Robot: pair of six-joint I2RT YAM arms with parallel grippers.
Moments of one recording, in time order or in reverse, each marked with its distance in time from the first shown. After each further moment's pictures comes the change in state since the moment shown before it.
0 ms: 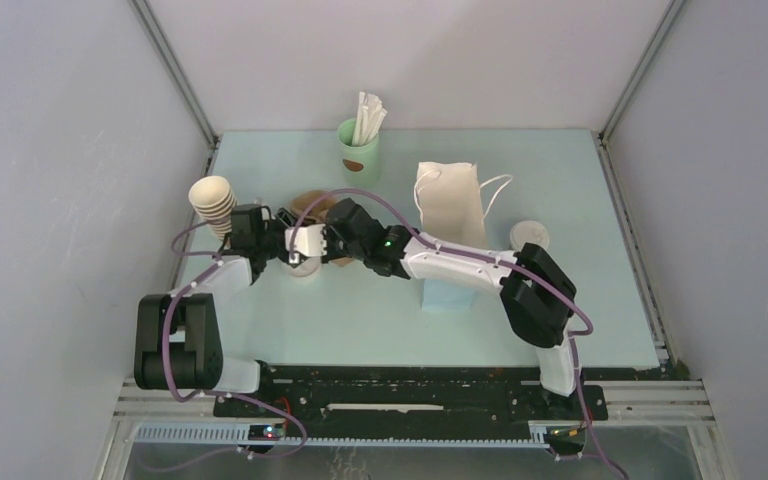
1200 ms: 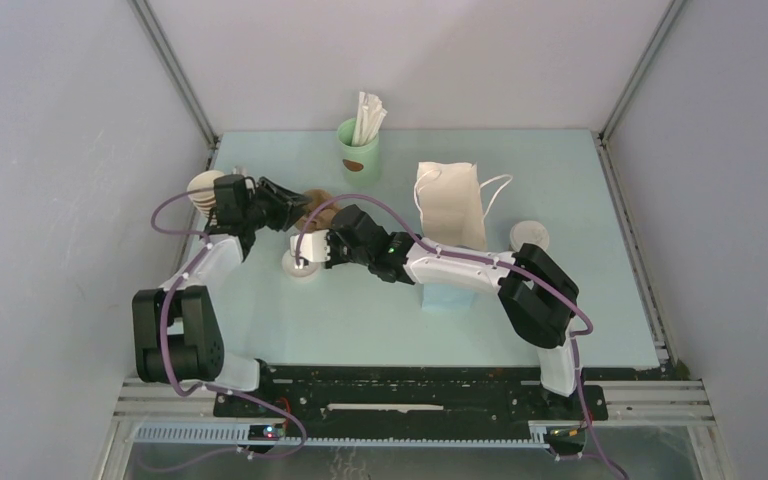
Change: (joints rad) left arm 0.051 0.037 0.203 -0.007 -0.006 -0.064; right arm -0.008 -0.032 -0.134 0.129 -0.048 -0.002
